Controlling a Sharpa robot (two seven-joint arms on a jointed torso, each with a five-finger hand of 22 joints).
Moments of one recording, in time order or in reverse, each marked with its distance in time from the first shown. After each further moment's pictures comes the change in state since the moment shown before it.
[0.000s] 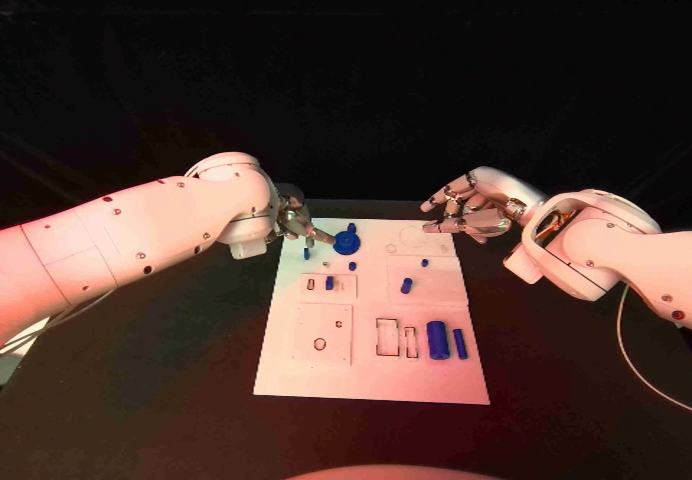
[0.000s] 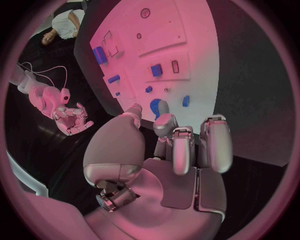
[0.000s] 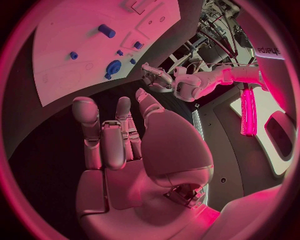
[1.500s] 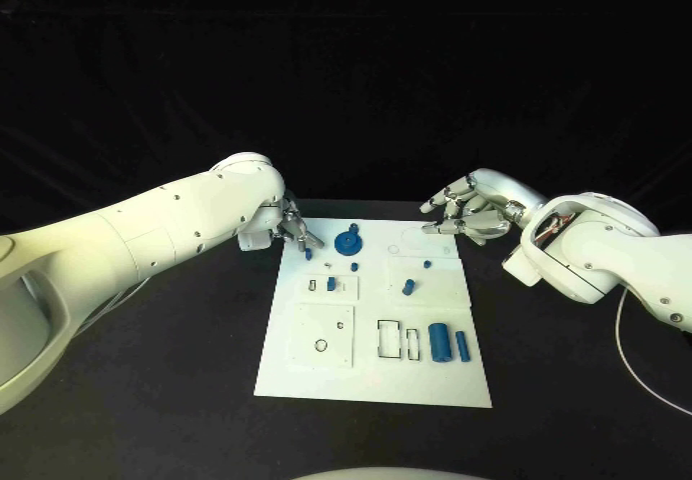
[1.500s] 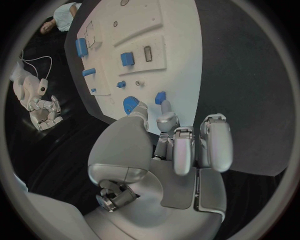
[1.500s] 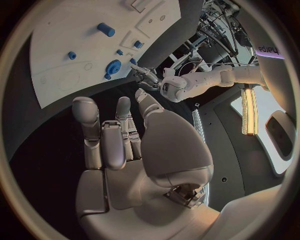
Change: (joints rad) left arm 0.000 0.190 -0.059 -0.390 0.041 0.118 0.029; left_hand 0.111 0.078 -0.101 -0.004 0.000 0.026 0.007 -0.040 -0.099 -0.032 0.011 -0.021 -0.037 0.003 0.018 0.000 0.000 0.000 -0.002 0.021 -0.014 0.000; right arm 0.000 0.018 0.000 -0.009 0.007 -0.005 0.003; right_hand 0.004 0.004 0.000 0.000 0.000 0.000 0.000 0.000 0.000 -0.002 -0.002 0.000 -0.004 0.000 0.000 0.000 -0.001 0.000 0.000 0.000 0.000 0.000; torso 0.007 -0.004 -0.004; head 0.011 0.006
